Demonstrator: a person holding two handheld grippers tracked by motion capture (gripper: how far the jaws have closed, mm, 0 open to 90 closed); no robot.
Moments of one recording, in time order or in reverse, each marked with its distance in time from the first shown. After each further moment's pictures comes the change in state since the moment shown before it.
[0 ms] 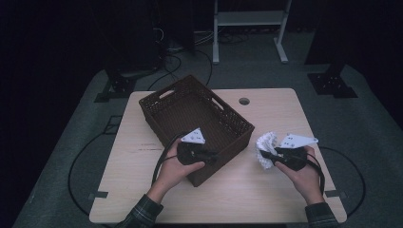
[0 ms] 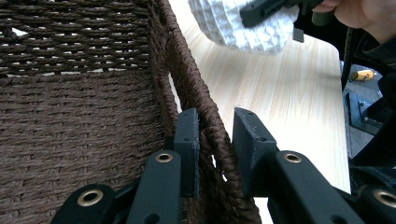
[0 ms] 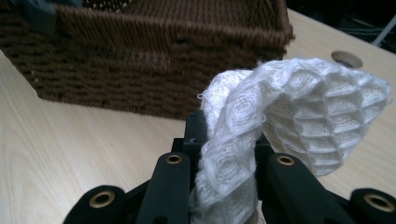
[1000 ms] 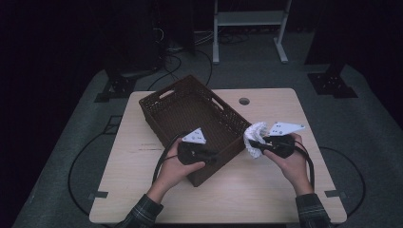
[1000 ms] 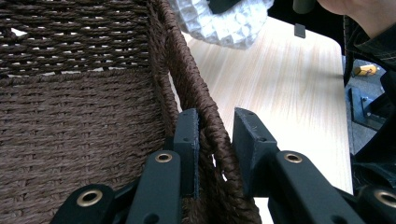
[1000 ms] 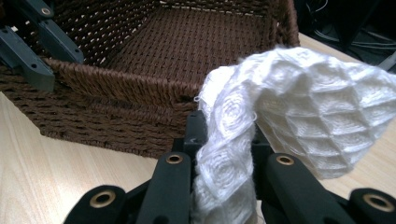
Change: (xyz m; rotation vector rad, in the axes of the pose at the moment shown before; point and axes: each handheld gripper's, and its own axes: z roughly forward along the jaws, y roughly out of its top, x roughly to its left) left arm -0.001 0.002 0.000 0.016 0.005 0.015; right arm -0.004 0.034 0.027 -0.030 0.051 -0.008
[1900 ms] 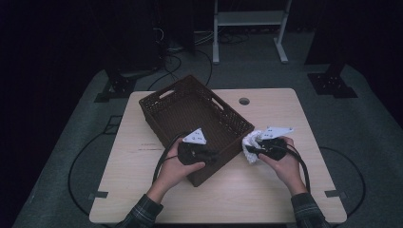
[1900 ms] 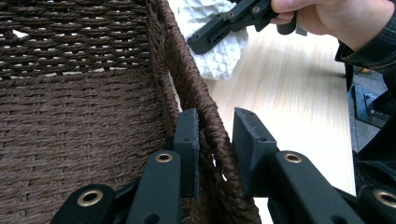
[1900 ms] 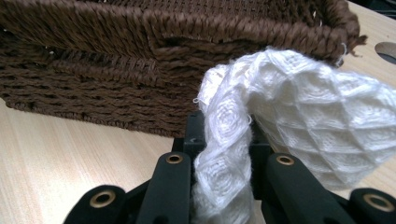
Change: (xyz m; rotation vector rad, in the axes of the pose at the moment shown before) left arm -0.001 0.001 0.000 0.006 0.009 0.010; right arm -0.005 -0.023 0.032 0.103 0.004 0.018
